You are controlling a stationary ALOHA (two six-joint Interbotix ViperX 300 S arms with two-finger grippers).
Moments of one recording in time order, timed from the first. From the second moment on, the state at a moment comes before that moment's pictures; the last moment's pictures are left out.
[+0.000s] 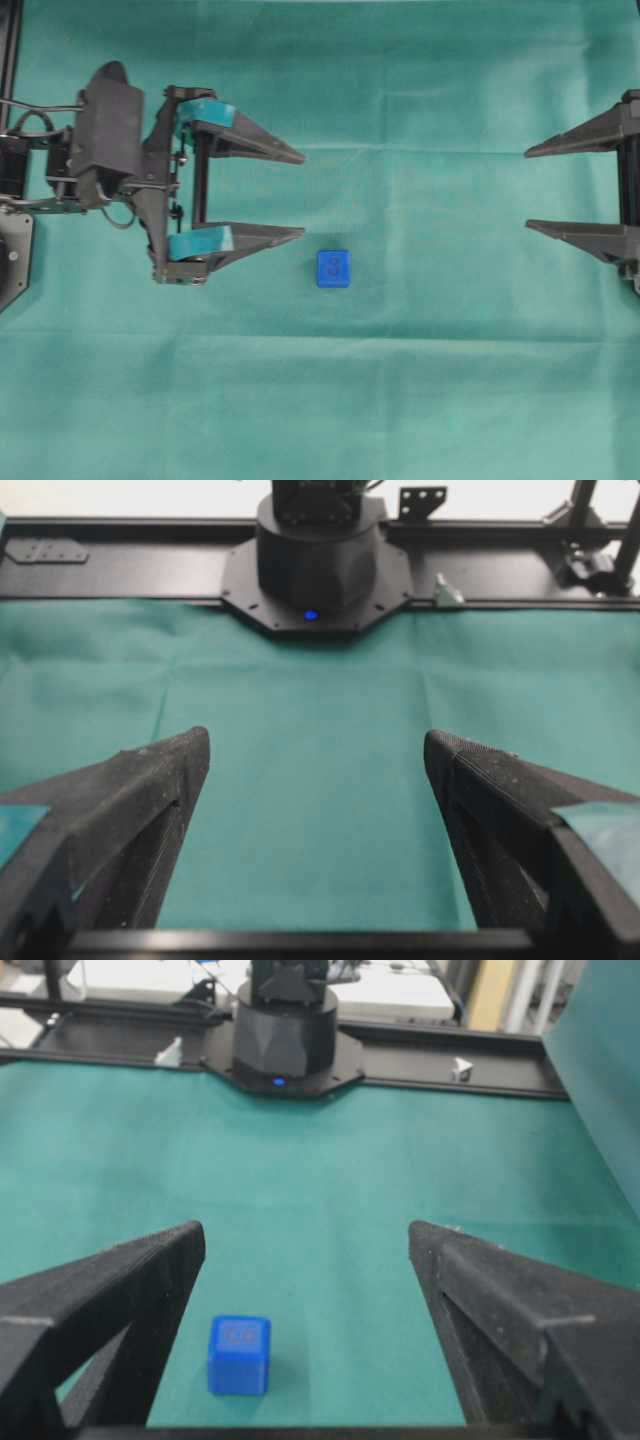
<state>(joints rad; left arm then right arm) 0.00 -0.38 0.69 0.00 -0.17 0.01 -0.03 -0.95 1.12 0.00 -0.11 0.07</state>
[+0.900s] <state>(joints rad) 0.00 -0.15 0.33 0.00 0.61 0.00 -0.05 -0.95 1.13 0.00 -0.11 0.07</state>
